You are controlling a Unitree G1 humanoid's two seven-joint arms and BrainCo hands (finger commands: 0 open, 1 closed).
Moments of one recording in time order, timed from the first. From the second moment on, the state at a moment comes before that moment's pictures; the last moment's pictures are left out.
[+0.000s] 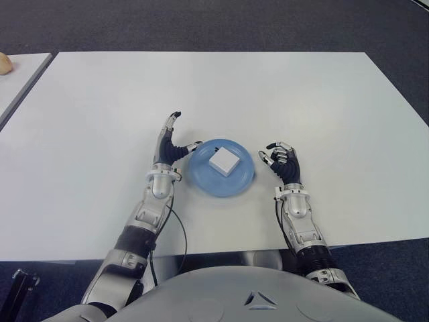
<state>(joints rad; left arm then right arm) -0.09 0.13 -0.13 0.33 0.27 -0.22 0.32 -0.01 -0.10 0.04 0.39 -0.23 -0.36 -0.24</state>
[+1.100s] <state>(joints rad) -0.07 0.09 0.01 0.49 0.11 -0.30 0.21 -0.01 -0.10 0.03 0.38 -0.23 -0.35 -0.21</state>
